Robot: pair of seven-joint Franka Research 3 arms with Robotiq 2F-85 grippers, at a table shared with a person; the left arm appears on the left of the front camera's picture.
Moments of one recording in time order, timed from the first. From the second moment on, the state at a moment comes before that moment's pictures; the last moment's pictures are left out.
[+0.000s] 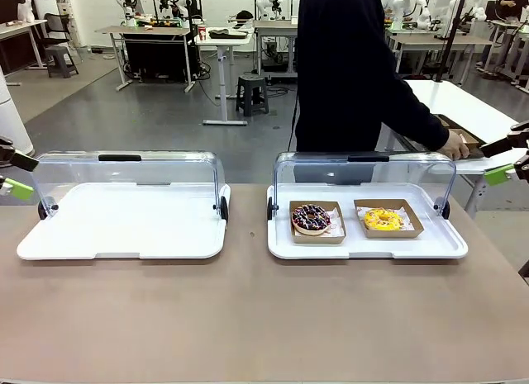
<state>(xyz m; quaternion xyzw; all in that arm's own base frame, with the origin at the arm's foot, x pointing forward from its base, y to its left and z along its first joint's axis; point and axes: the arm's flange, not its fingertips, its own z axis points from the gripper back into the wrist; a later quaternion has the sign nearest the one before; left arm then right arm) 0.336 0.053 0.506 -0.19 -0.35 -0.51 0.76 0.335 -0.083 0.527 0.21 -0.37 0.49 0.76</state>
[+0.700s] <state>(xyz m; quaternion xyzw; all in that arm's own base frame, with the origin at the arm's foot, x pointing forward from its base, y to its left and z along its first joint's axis) 0.341 0.062 0.517 -0.16 -0.38 -0.48 0.77 0.335 -0.083 0.527 0.21 -0.37 0.49 0.76</state>
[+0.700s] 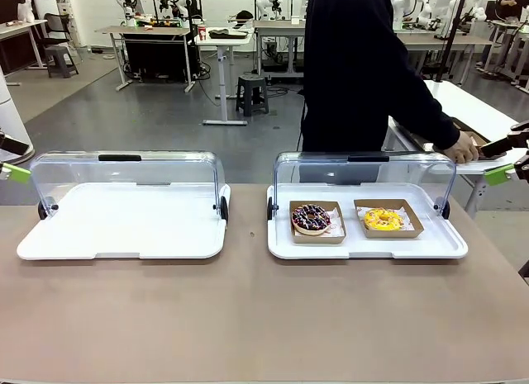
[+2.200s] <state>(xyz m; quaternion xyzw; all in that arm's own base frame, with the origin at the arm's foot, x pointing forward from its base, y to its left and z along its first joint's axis) 0.342 0.058 0.520 -0.16 -0.39 -0.48 0.77 0.335 -0.083 0.527 0.21 -0.37 0.49 0.76</state>
